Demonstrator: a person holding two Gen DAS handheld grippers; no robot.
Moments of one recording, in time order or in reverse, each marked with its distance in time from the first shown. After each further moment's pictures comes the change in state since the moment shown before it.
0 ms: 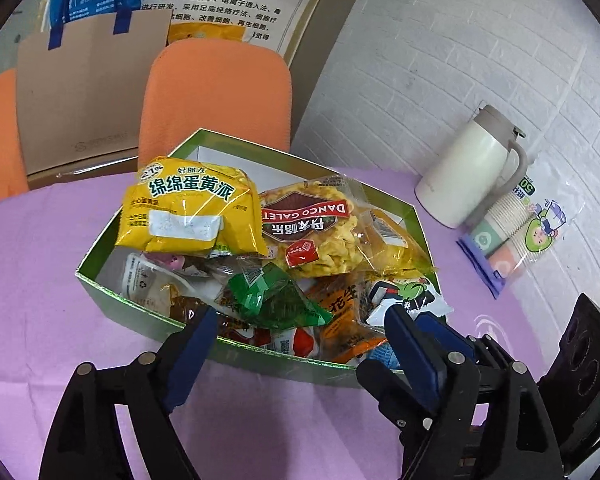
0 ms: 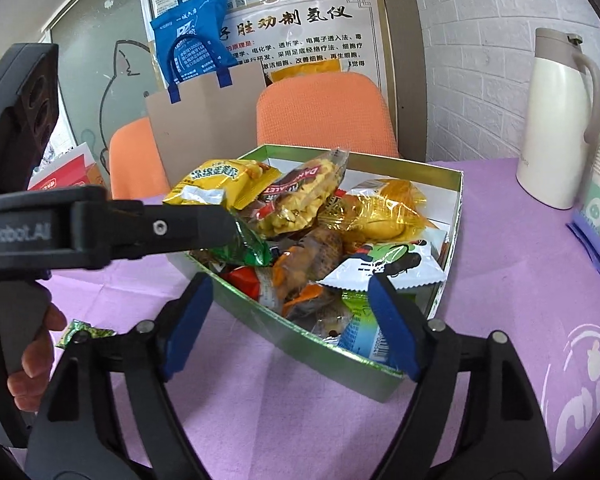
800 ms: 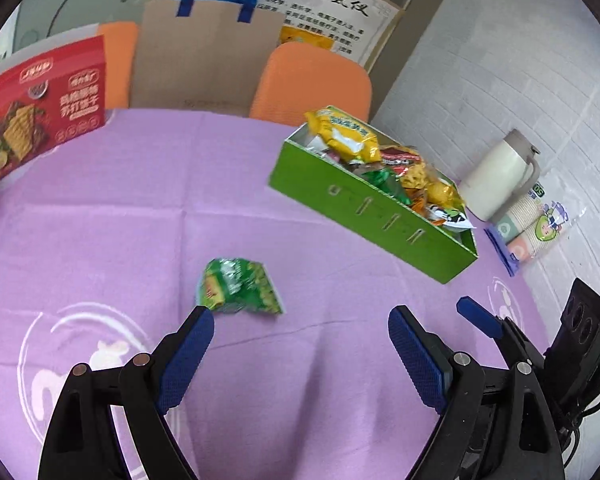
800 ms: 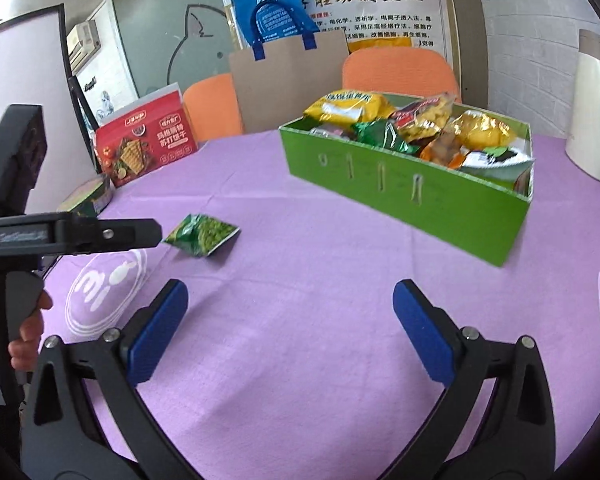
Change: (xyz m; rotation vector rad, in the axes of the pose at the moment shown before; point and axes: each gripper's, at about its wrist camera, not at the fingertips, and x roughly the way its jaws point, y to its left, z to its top) left arm -0.130 0.081 -0.129 -0.192 -0.032 0.142; right arm -0.041 0.080 -0.078 -0.099 0.099 0.186
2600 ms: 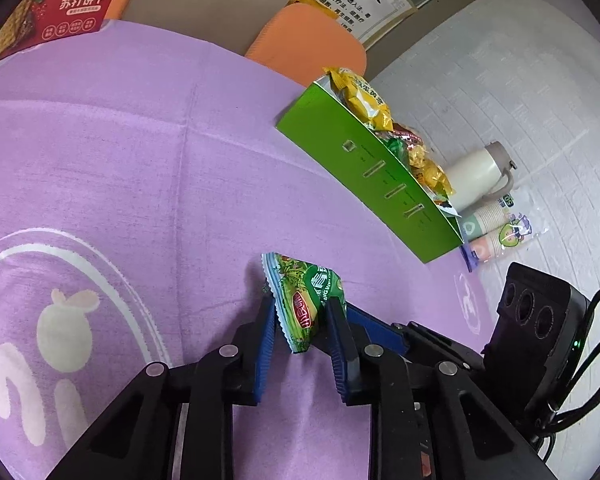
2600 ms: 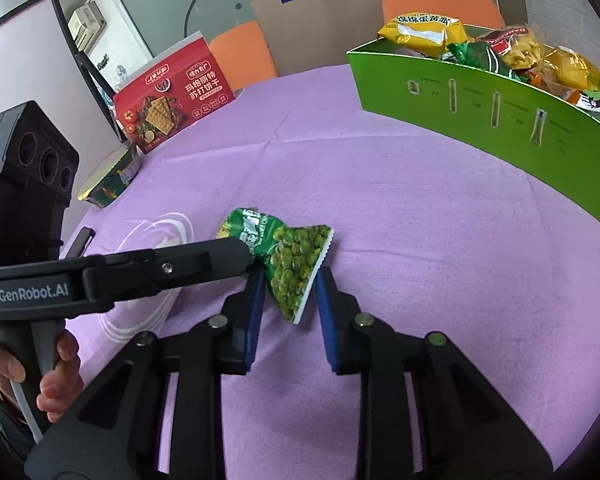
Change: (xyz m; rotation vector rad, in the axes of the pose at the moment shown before) left arm 0.038 0.053 -0.020 -0.117 0.111 -0.256; right arm 0.052 0.039 -0.002 0.078 0.187 0.150
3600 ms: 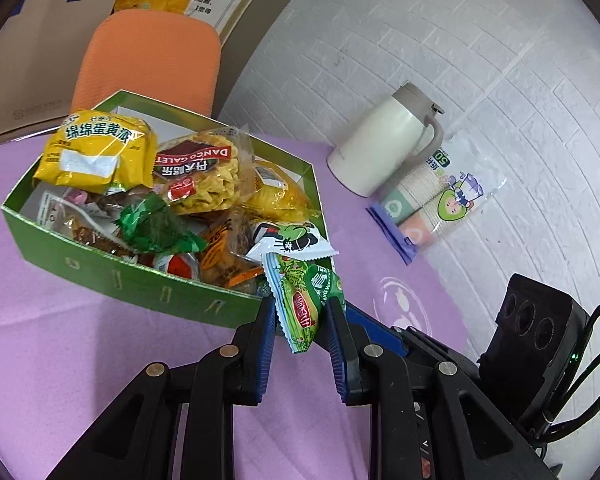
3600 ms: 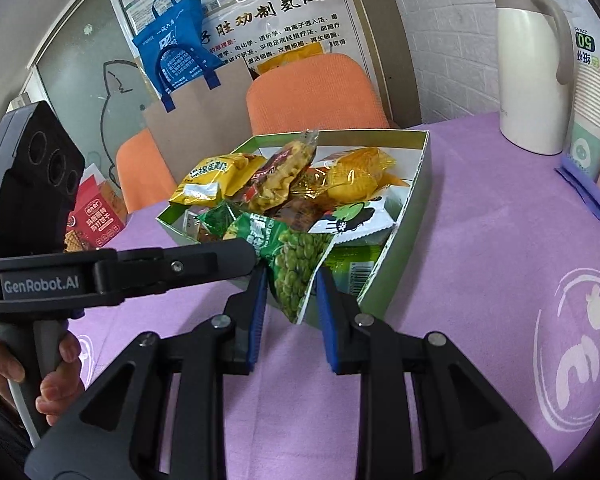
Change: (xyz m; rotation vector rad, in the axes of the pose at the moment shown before) left arm 0.115 -0.185 0.090 0.303 0.106 -0.157; right arm -0.098 -0.151 0.065 0.175 -0.253 -0.221
